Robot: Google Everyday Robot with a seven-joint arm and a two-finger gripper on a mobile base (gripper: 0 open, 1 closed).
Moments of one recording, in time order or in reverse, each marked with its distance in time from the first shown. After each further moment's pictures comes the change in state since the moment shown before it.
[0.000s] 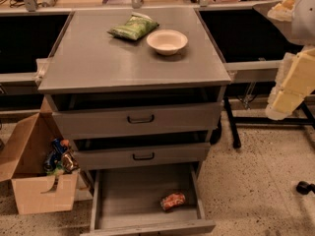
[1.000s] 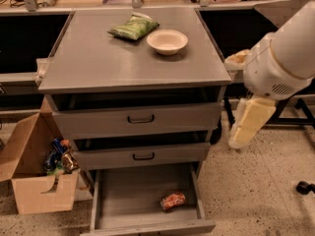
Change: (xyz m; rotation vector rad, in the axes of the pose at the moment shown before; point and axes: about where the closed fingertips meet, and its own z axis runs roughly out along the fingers) arm -0.011 0.030 0.100 -0.108 -0.118 -0.073
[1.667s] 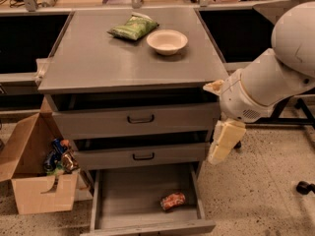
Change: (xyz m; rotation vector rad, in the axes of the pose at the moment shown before) arm -0.006 0.022 0.083 -0.117 -0.109 -0.003
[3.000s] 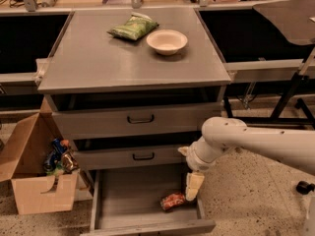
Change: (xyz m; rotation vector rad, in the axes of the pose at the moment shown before) arm 0.119 0.029 0.318 -0.230 0.034 -0.057
